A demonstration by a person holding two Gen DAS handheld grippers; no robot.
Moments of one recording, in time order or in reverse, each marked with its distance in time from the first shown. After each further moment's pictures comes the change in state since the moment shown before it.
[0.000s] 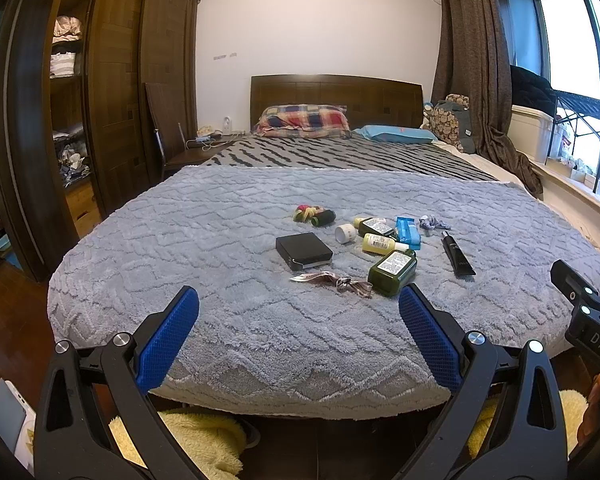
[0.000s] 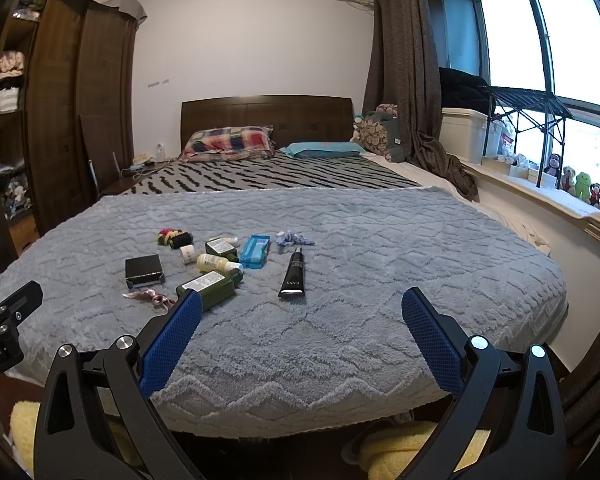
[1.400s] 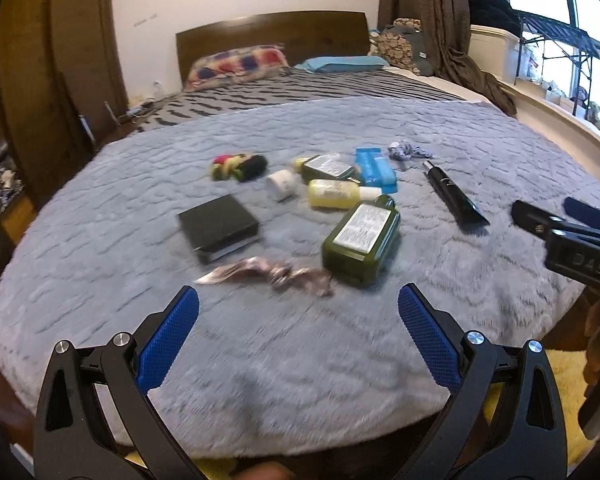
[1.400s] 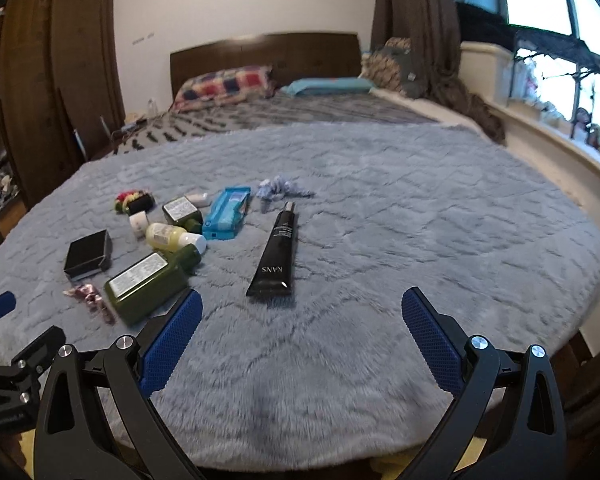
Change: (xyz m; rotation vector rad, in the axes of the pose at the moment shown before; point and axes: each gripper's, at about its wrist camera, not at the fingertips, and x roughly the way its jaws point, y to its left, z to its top) left arm 0.158 -0.058 -0.006 0.198 0.219 -0.164; right arm 0.178 -0.024 0.000 0.053 0.256 0.063
